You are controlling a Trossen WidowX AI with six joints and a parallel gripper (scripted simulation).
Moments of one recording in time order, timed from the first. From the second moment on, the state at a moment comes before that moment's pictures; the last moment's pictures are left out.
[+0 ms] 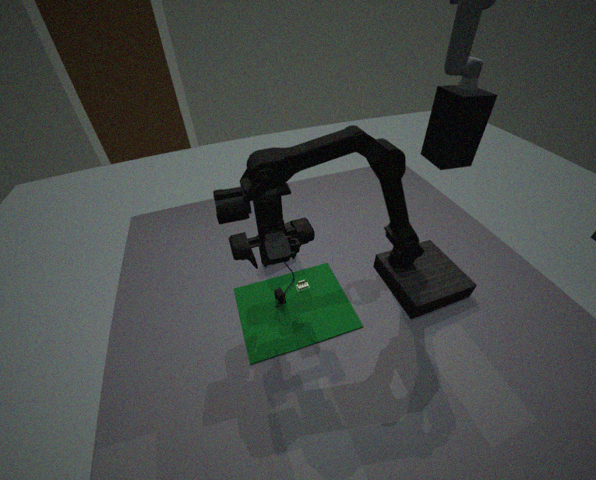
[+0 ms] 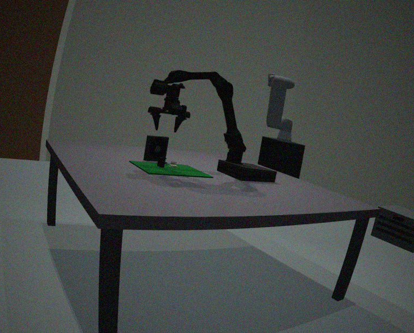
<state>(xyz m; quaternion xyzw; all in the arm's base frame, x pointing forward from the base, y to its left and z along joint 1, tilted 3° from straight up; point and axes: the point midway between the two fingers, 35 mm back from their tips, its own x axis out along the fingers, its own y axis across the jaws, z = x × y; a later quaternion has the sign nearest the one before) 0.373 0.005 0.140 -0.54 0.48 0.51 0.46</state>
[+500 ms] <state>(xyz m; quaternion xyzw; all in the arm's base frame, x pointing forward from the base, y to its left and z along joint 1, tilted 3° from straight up) 0.378 -0.002 0.135 -0.59 0.42 0.56 0.40</state>
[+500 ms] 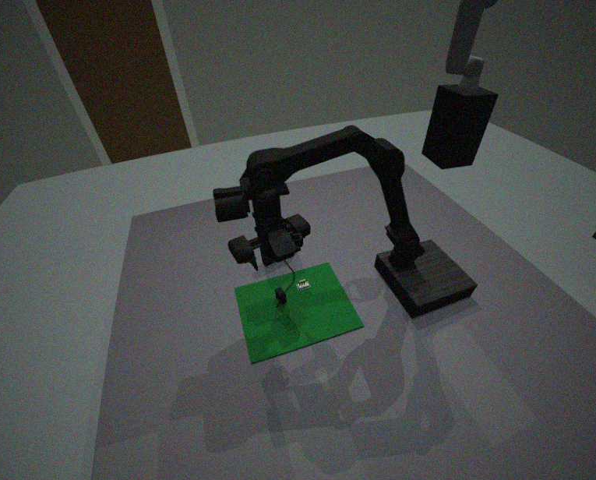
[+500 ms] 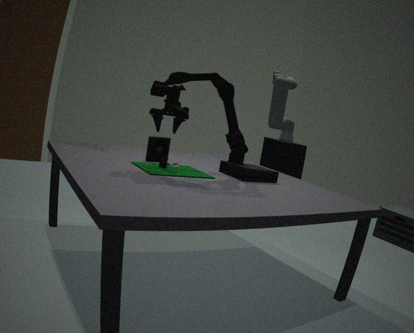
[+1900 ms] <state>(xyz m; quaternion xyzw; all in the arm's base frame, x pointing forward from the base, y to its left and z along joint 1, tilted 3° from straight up) 0.376 -0.006 0.006 -0.58 0.43 0.56 0.41</state>
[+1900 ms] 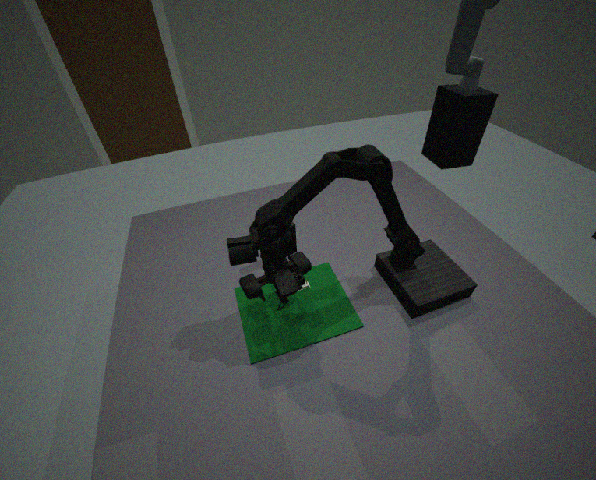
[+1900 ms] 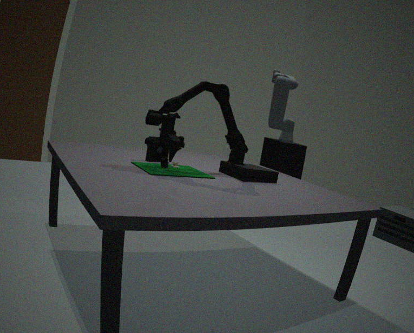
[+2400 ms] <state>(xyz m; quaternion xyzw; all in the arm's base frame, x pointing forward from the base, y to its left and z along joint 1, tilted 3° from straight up) 0.369 -0.006 -0.006 -0.58 0.43 0.57 0.40</state>
